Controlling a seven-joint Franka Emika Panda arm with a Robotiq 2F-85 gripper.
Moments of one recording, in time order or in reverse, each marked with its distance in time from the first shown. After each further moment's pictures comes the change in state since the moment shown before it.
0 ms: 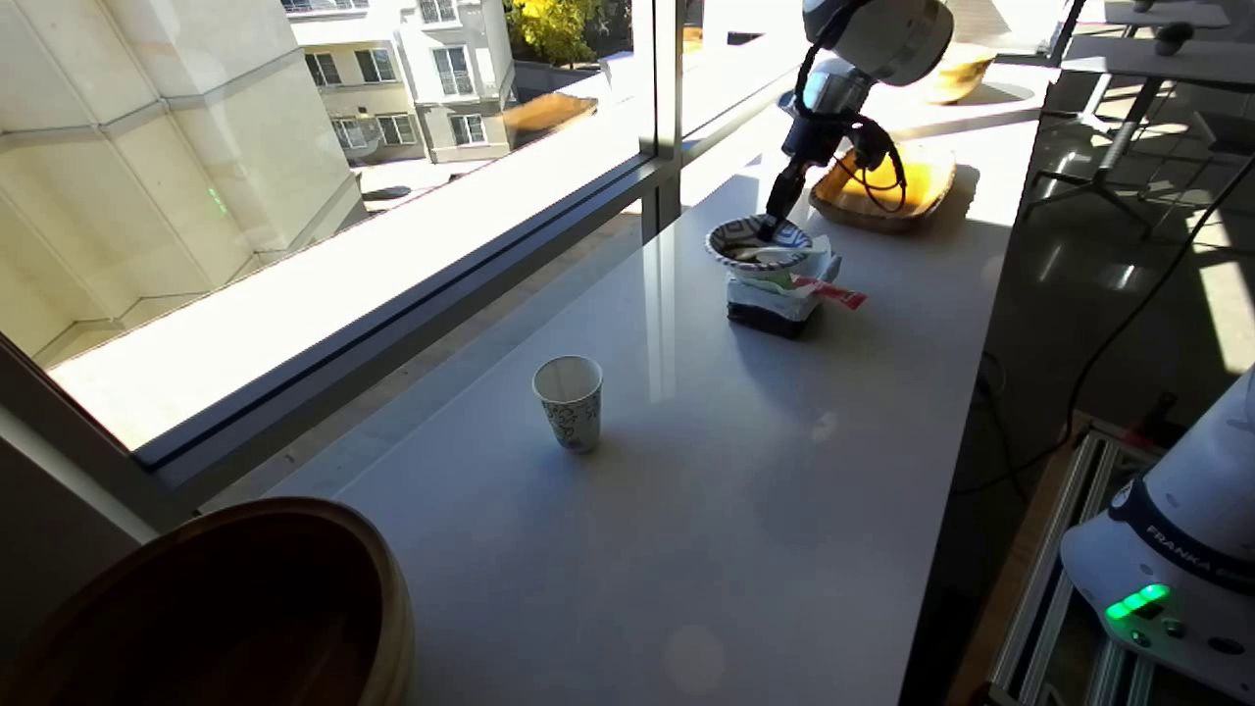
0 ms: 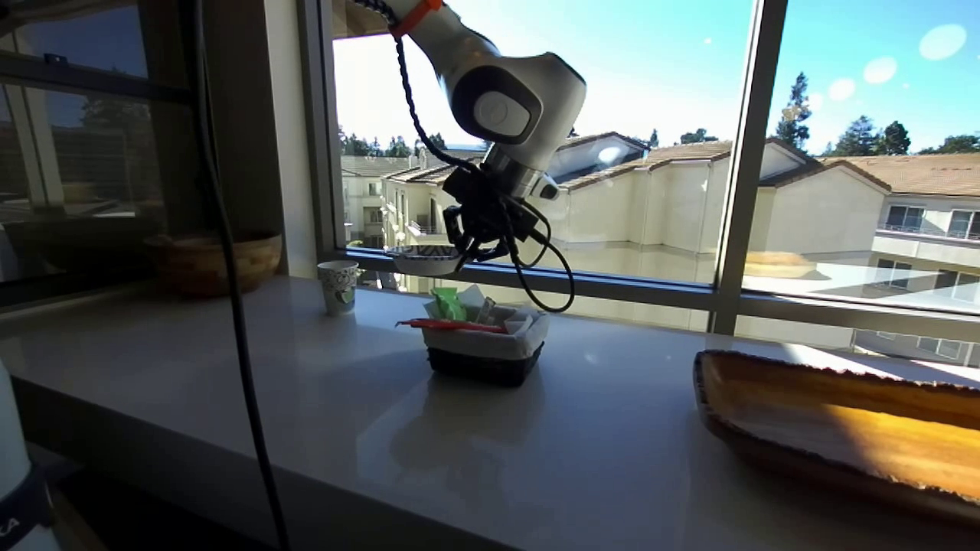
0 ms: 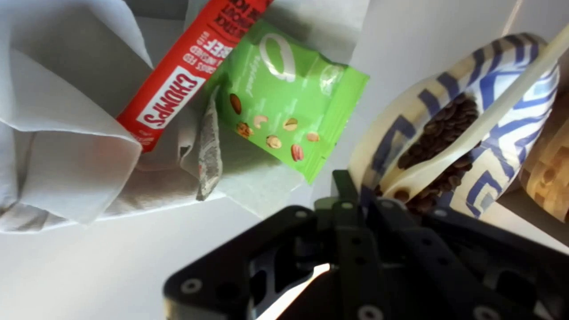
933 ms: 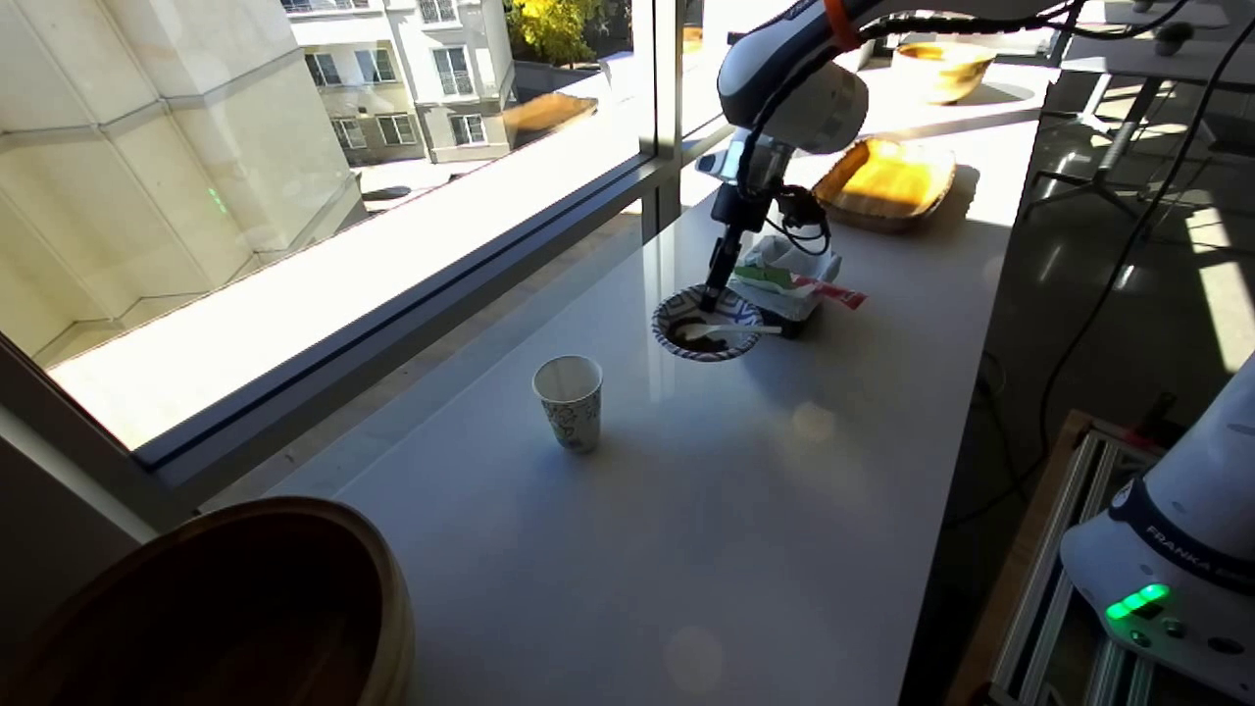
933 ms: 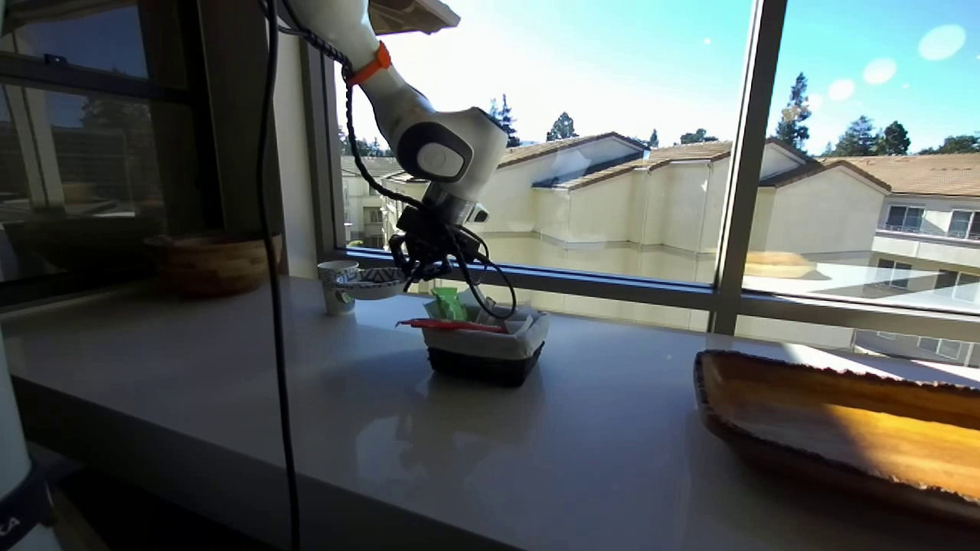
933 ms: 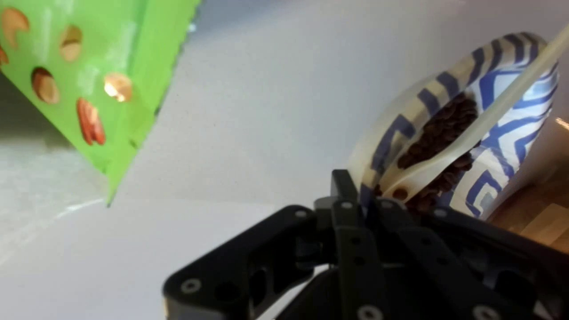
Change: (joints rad) arm 0.139 0.077 0.130 -0.048 -0.009 0.166 -0.087
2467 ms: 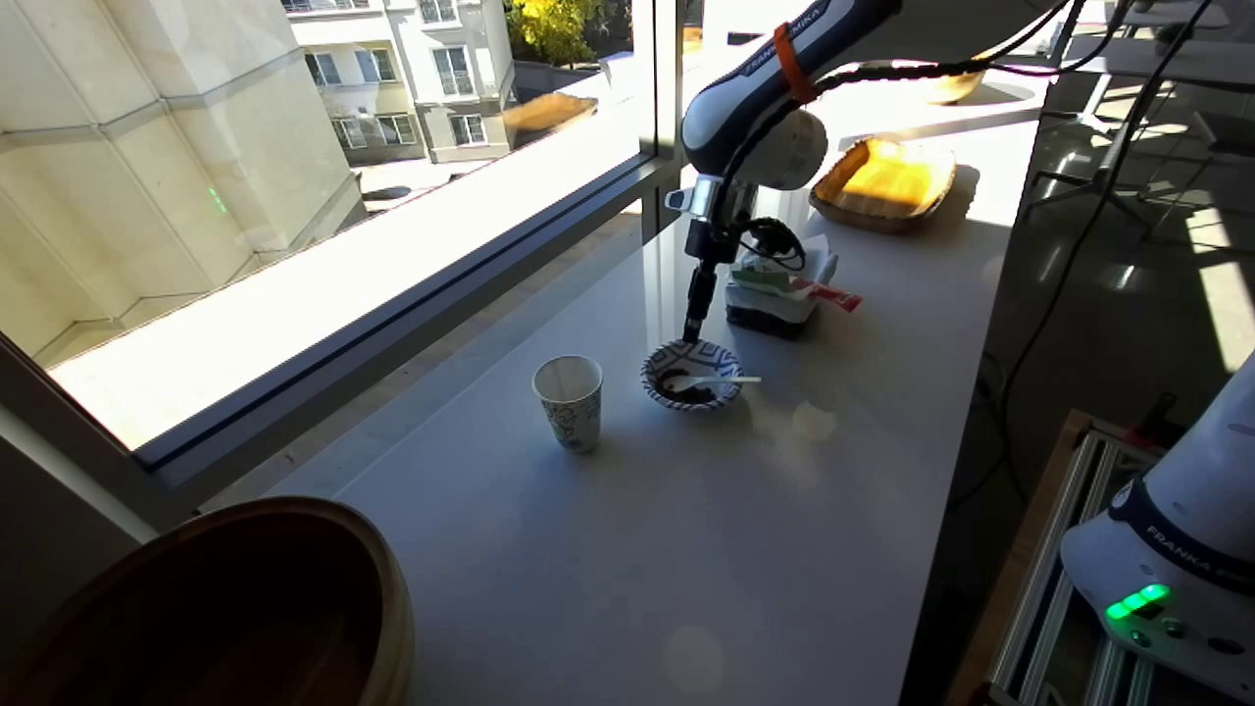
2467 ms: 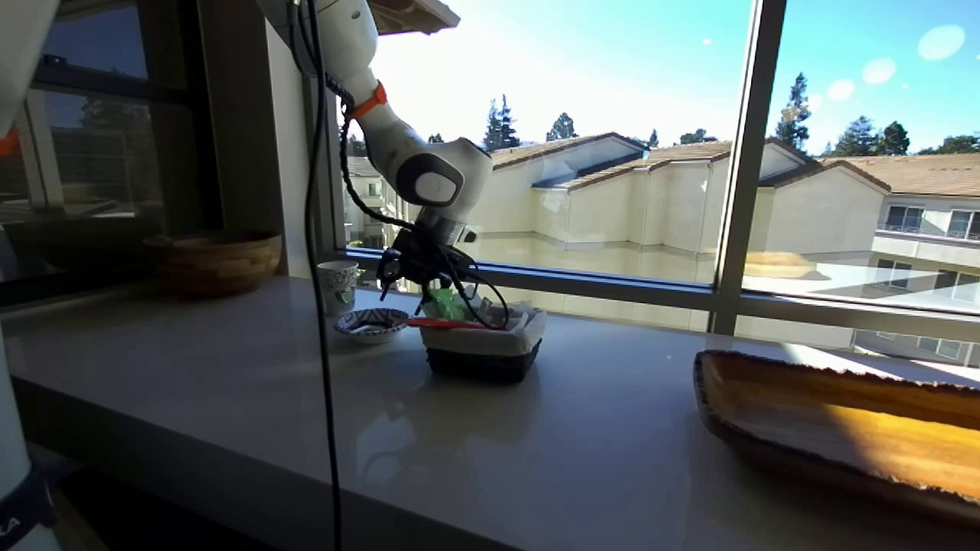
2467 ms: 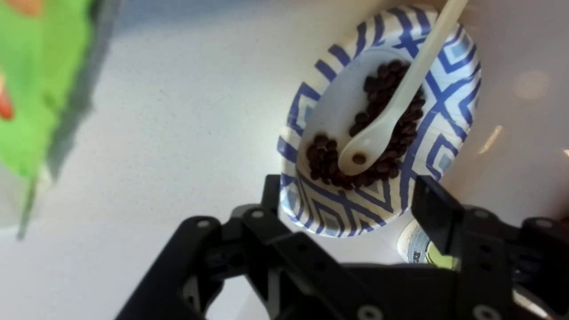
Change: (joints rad) arm 0.011 0.126 0.065 0.070 -0.087 0.057 0.078
